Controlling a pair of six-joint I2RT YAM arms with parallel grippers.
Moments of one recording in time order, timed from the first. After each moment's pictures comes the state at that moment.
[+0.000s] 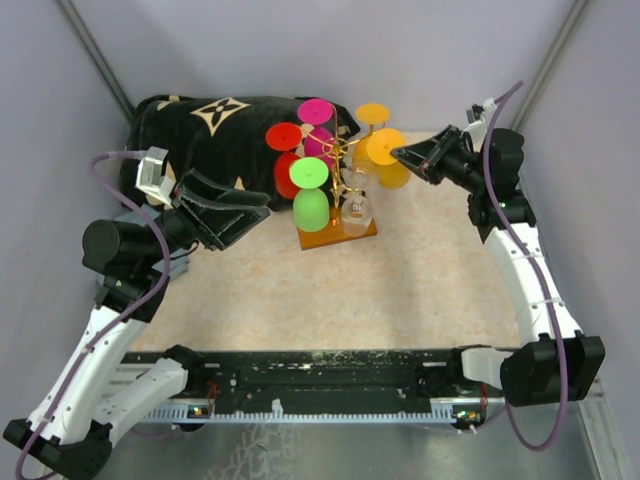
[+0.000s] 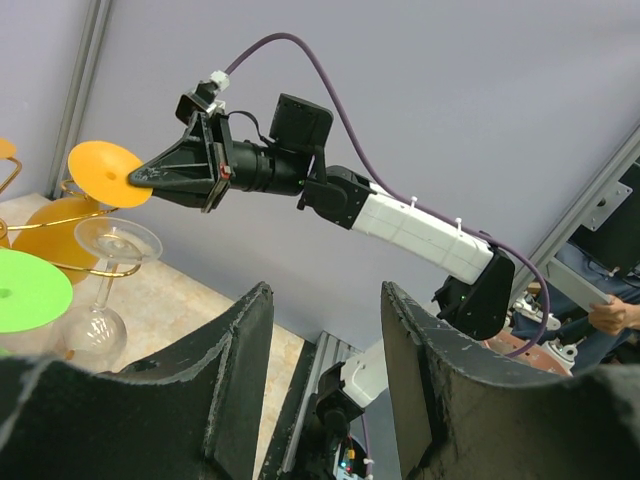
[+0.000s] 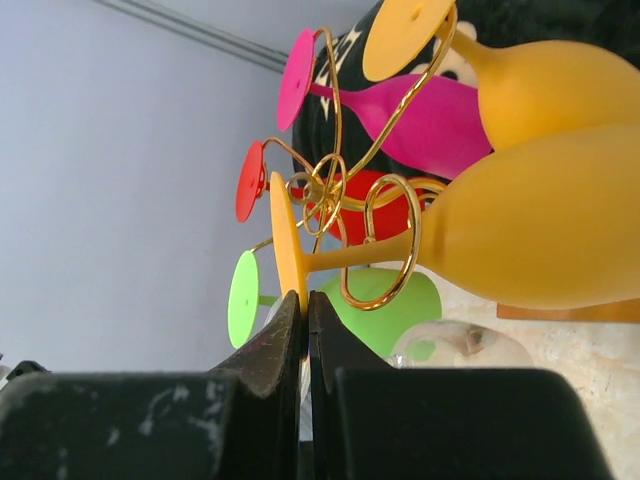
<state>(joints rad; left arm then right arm) -0.45 0.80 1.01 0.34 0.67 -0.86 0.09 1.22 1.22 -0.11 -0.64 1.02</state>
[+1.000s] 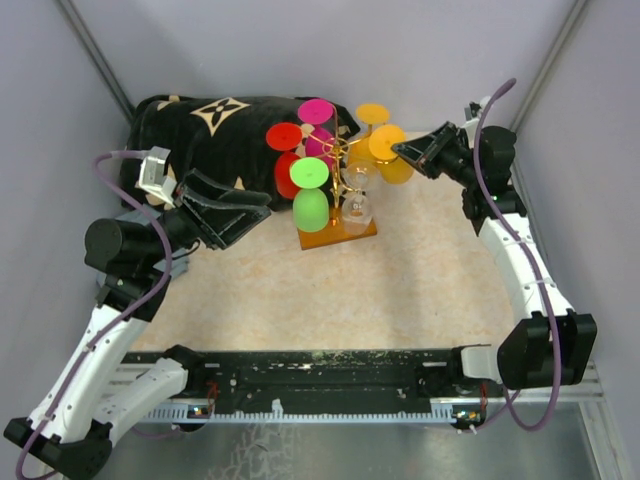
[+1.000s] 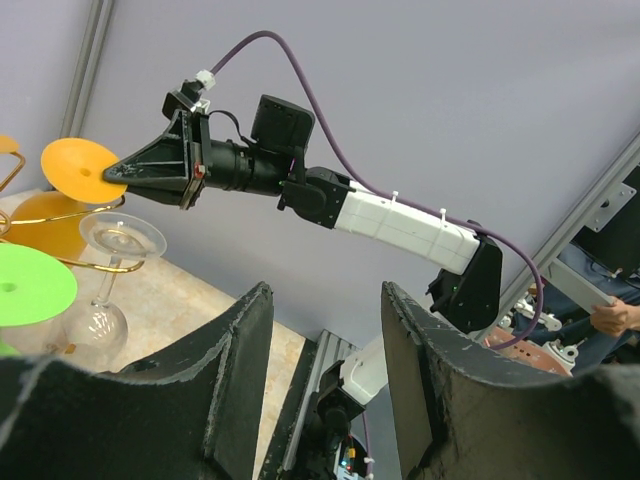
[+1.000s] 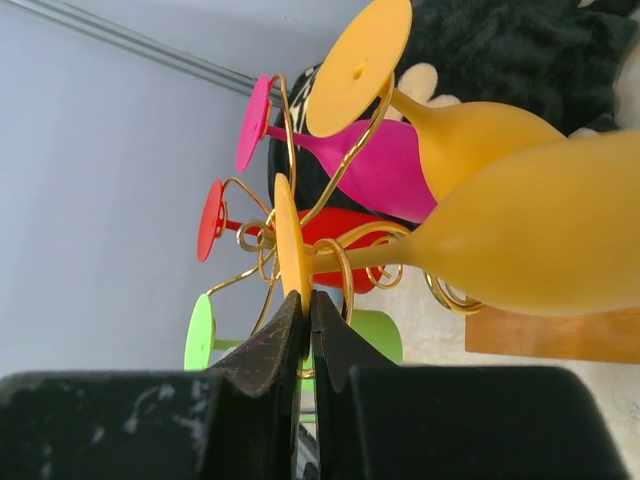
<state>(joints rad) -0.45 0.80 1.00 0.34 0.67 -0.86 0.08 1.30 1.20 -0.01 -0.59 1.00</state>
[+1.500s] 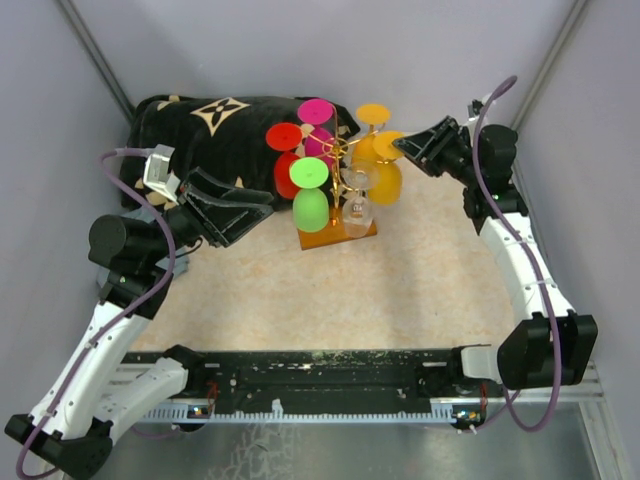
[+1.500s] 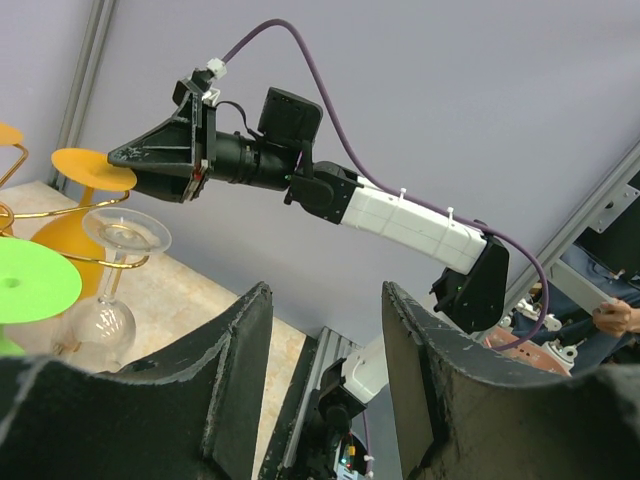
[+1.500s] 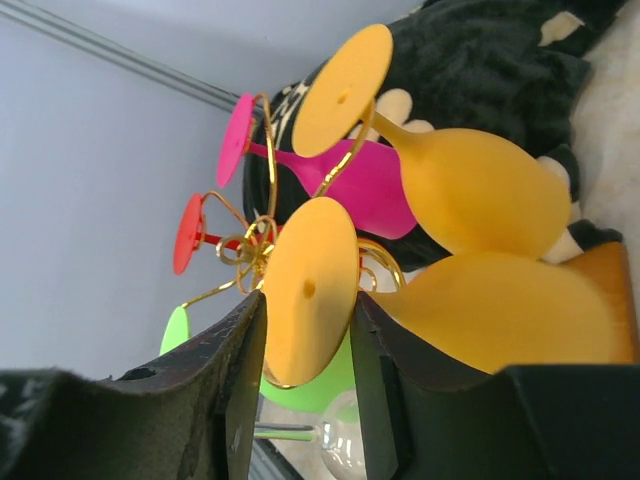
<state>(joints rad) -0.45 0.82 1.00 0.34 0.67 -0.86 0.07 1.30 1.21 -0.01 -0.55 0.93</state>
